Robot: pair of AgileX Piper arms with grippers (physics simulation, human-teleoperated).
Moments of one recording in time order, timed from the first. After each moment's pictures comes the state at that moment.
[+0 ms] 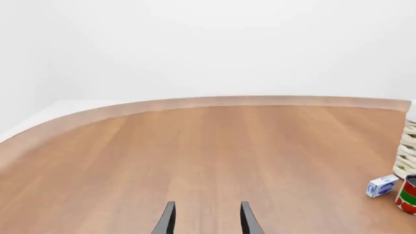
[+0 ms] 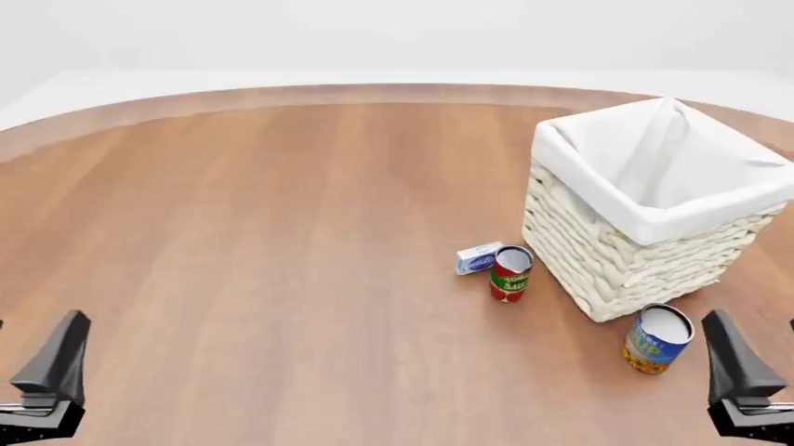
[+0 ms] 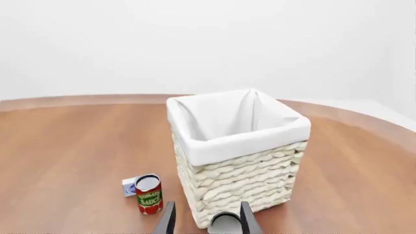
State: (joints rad) left arm 0.00 0.00 0.00 0.00 0.00; right arm 0.00 0.02 0.00 -0.01 0.00
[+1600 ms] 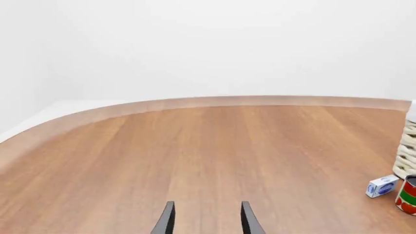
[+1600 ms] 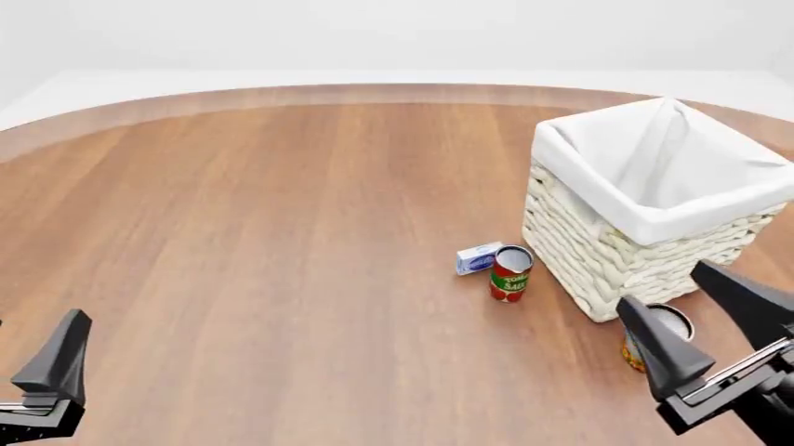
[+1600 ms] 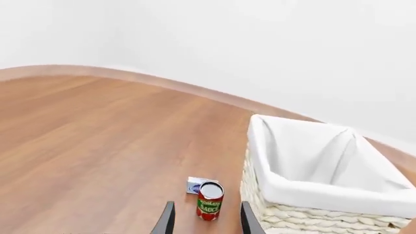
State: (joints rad) left arm 0.00 0.01 0.00 0.00 0.00; right arm 0.39 0.32 -0.12 -0.15 -0.13
